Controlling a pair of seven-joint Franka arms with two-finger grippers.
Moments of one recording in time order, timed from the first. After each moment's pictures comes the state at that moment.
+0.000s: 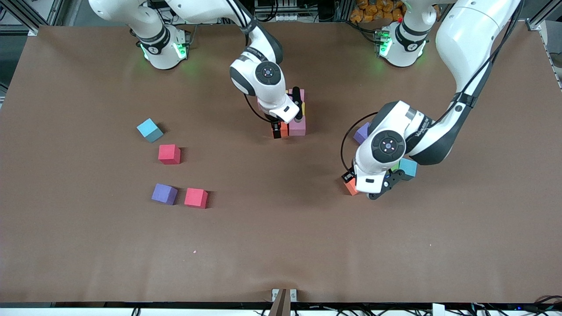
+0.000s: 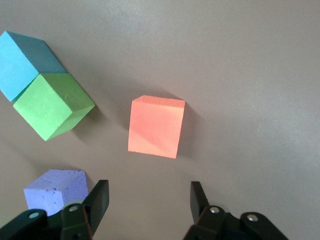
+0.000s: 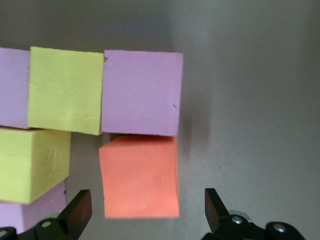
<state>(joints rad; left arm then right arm) 0.03 0.62 -0.60 -1.58 0.33 1.95 -1.30 0.87 0.49 0.03 -1.89 0.06 2.37 -0.77</state>
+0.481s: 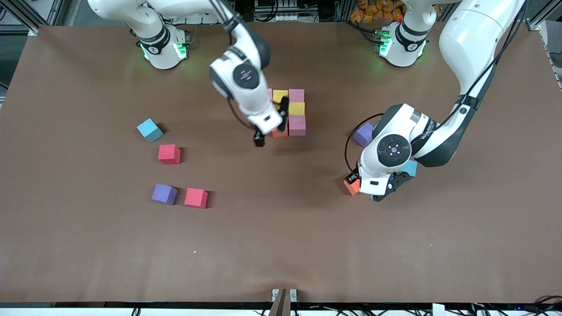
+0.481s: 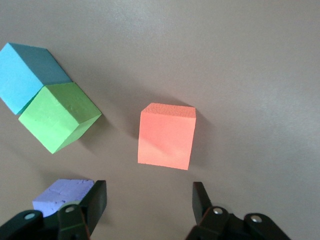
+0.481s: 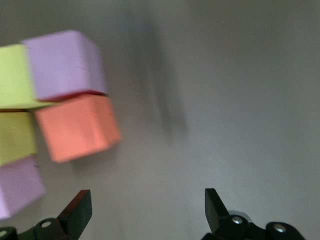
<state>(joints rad) 0.06 0.64 -0.60 -1.59 0.33 1.94 -1.23 0.70 0.42 0.02 -1.87 0.06 2.32 -0.66</state>
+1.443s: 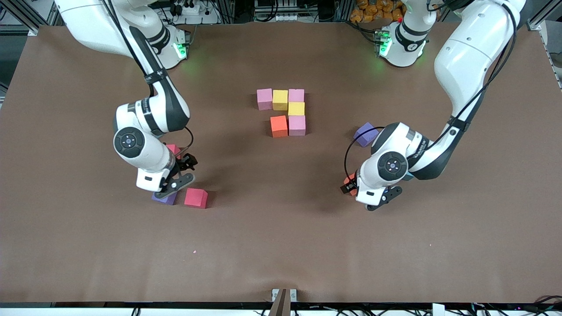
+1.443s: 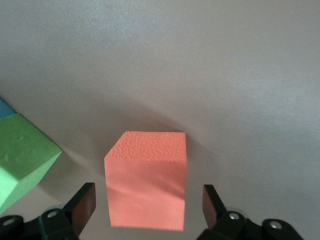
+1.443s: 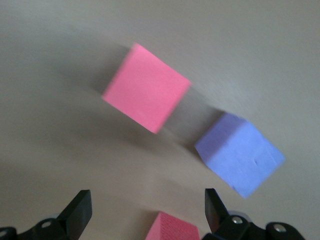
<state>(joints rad) 0.06 0.78 -0.57 -1.60 0.39 2.10 -1.14 0.33 0.42 -0.07 -1.90 -0.01 2.24 -0.16</state>
